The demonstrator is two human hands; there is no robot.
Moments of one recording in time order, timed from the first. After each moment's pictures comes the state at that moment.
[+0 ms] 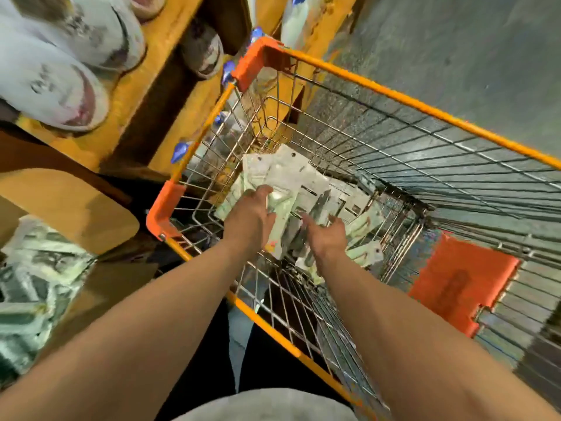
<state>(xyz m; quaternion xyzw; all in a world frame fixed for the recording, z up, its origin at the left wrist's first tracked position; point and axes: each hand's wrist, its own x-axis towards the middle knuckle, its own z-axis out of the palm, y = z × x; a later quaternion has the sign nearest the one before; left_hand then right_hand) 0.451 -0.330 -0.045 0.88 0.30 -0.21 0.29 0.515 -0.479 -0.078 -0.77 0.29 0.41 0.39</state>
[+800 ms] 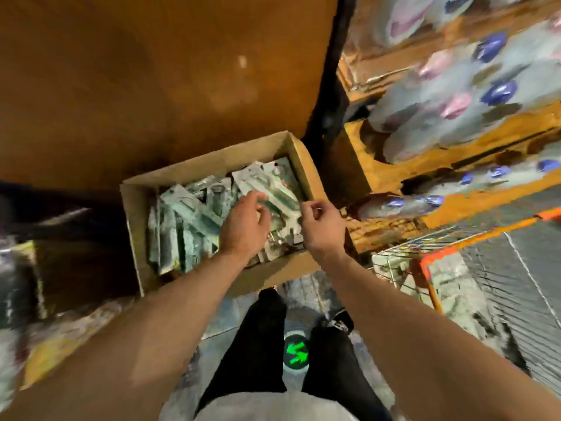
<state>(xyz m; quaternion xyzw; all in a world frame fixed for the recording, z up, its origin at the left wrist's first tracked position) 0.087 -0.088 0.053 0.70 0.63 0.09 0.33 0.238 -0.137 0.054 -0.84 -0.27 0.38 0.29</state>
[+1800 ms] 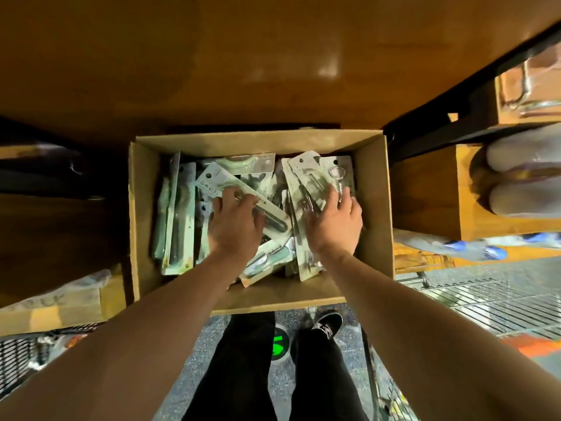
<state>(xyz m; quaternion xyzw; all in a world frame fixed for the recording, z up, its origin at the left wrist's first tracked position) -0.027 -0.036 -0.068 0.65 0.70 -0.04 0.29 0.158 -0.046 -0.074 -0.83 -0.50 0.23 -0.07</state>
